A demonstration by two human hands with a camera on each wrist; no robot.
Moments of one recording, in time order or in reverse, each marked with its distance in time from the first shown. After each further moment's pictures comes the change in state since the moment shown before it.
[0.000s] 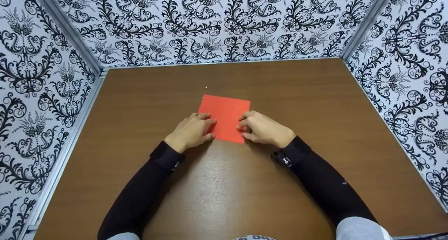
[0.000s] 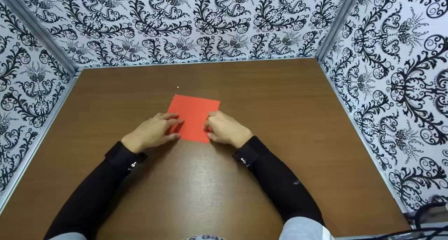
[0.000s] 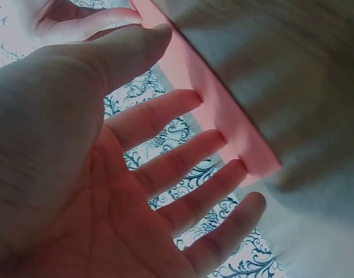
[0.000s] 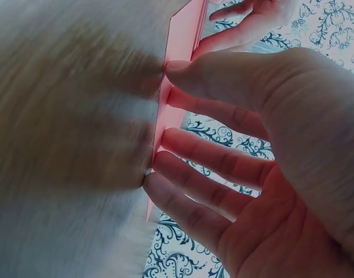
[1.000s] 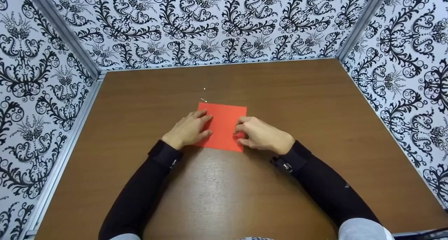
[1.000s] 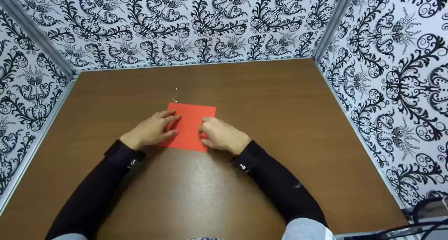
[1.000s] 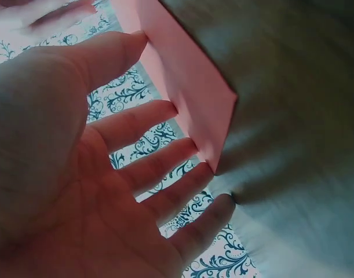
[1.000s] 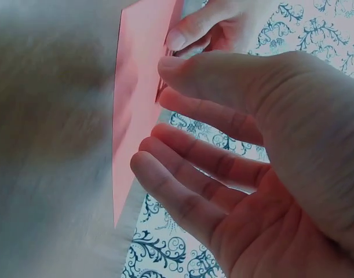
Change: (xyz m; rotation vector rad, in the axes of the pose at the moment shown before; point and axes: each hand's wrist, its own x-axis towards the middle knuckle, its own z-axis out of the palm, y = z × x) left_hand 0.014 -0.023 0.008 -0.082 0.027 -0.002; right_hand -0.006 -0.026 -0.005 -0.002 0.022 -0.081
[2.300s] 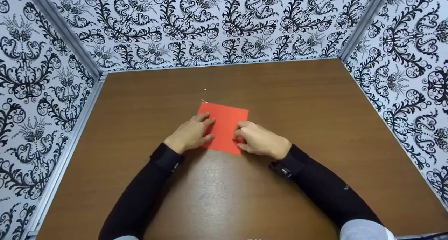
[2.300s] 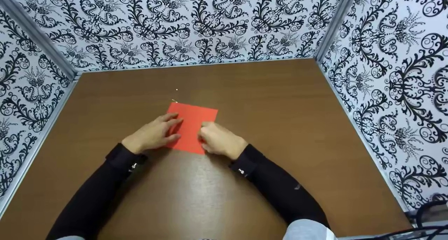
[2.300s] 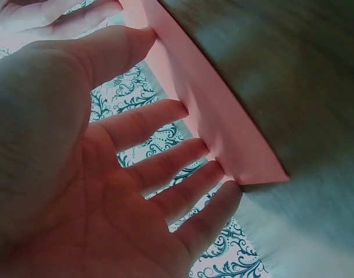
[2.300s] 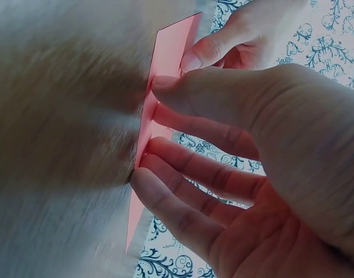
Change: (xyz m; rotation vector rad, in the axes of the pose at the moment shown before) left_hand -0.007 0.016 -0.004 -0.029 -0.022 -0.009; right_hand 0.001 -0.004 0.014 0.001 0.004 0.014
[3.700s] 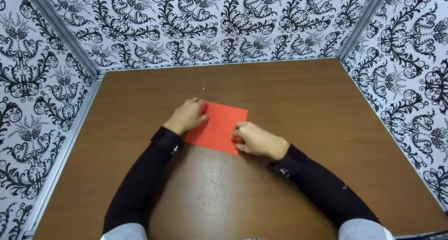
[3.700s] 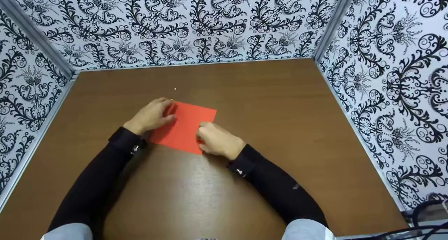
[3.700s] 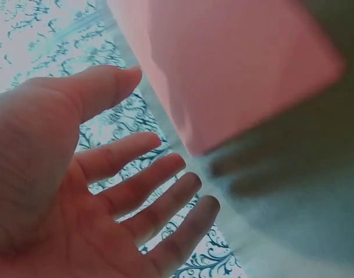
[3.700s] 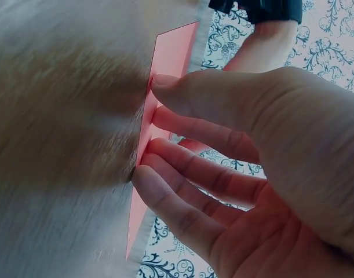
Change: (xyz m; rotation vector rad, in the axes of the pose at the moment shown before) left_hand 0.046 -0.030 -0.015 -0.028 0.140 -0.086; right_hand -0.004 -0.004 -0.001 0.046 -0.014 -0.004
